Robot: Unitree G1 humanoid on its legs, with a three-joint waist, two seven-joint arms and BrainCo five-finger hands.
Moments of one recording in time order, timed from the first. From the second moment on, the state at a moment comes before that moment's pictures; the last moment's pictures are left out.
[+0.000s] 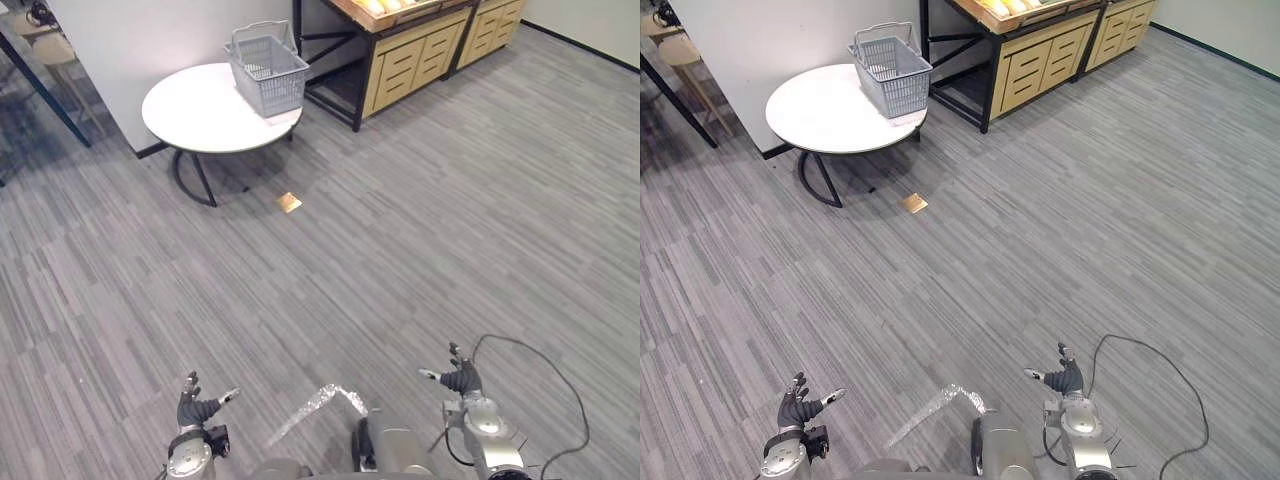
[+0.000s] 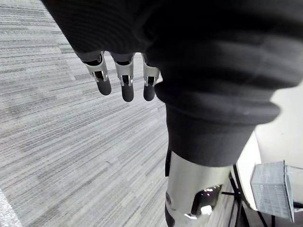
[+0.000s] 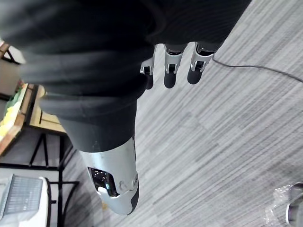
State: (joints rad) left arm 0.15 0.12 0.16 0.60 -0.11 -0.16 0.22; right arm 0.03 -0.14 -0.12 0.63 -0.05 -0.08 -0.11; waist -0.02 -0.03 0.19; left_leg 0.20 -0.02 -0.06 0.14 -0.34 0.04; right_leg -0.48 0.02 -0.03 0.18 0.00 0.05
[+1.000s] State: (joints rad) left arm 0.20 0.03 0.08 0.60 -0.07 -0.14 0.20; right arm 0.06 -0.07 -0.04 0.57 -0.06 -0.07 -0.12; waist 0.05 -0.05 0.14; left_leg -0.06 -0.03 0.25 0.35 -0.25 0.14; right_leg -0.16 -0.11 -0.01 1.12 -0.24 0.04
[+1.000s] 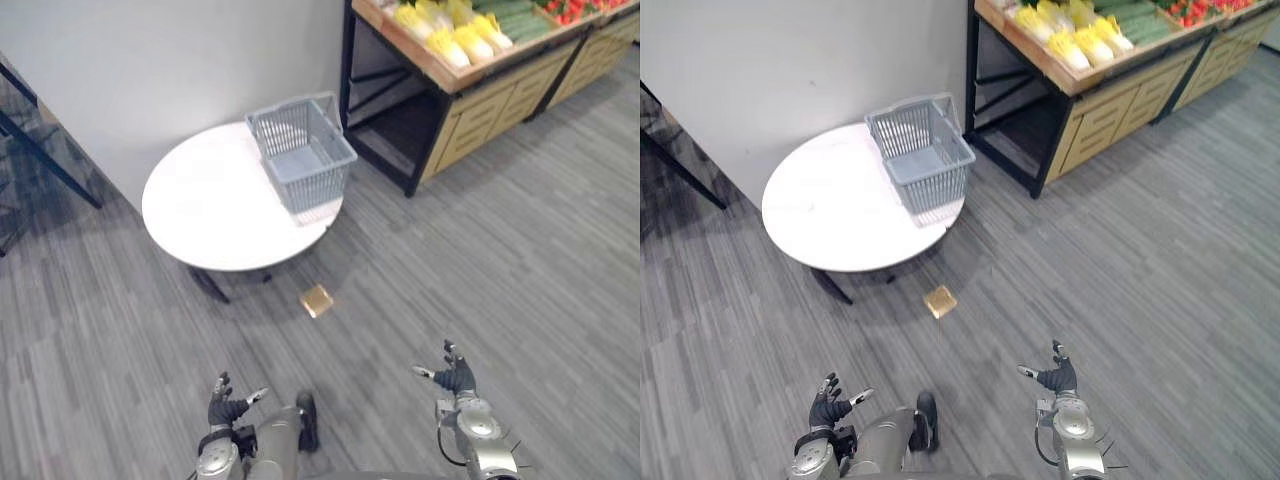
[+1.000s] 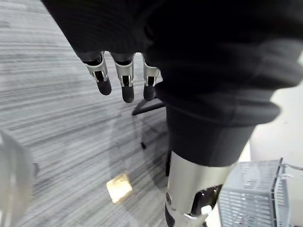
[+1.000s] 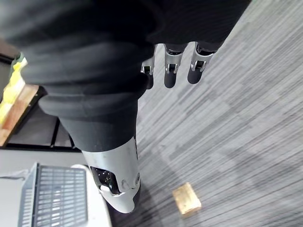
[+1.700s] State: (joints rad) left arm 0.17 -0.01 0.03 0.66 -0.02 -0.14 0.19; right arm -0.06 -0.08 0.10 0.24 -0.17 -0.10 -0.13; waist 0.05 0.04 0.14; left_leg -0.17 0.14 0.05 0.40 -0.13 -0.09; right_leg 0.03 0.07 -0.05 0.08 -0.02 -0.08
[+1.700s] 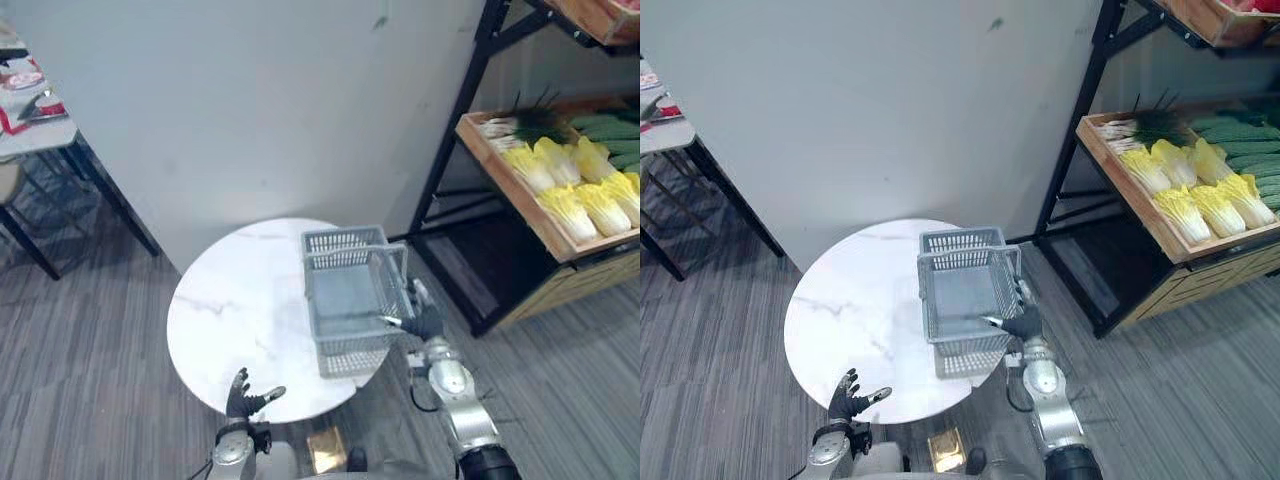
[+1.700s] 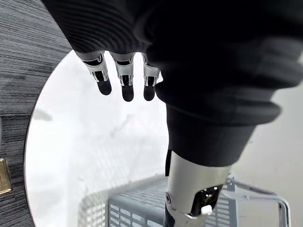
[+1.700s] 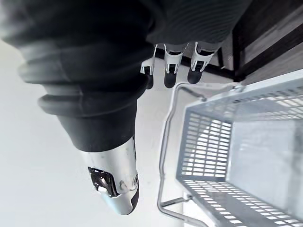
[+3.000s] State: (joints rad) left arm 0.06 0.13 -0.05 0.66 -0.08 -0.20 0.22; right arm -1.09 -0.39 0.30 1.10 -0.71 -0.02 -0.16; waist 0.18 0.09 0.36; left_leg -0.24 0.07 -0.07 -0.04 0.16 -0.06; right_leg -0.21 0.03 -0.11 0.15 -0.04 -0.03
